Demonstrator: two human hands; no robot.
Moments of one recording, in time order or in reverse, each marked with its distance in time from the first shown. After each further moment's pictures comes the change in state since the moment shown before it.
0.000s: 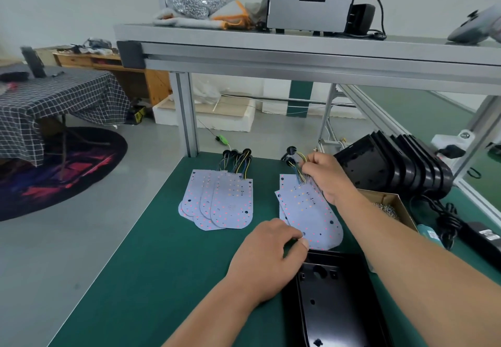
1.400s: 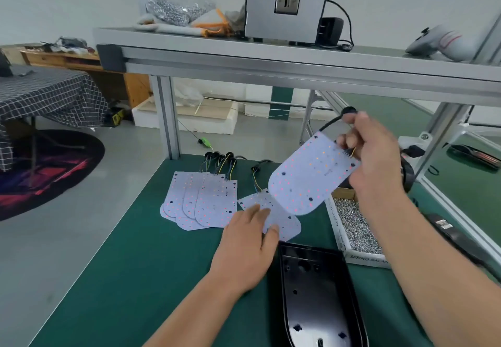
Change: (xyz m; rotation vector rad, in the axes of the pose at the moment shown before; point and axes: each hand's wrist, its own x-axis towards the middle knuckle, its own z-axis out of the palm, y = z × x) left_hand 0.002 -0.006 0.004 0.129 0.100 -0.041; right_hand -0.087 -0.091 -0.074 0.662 0.259 -0.267
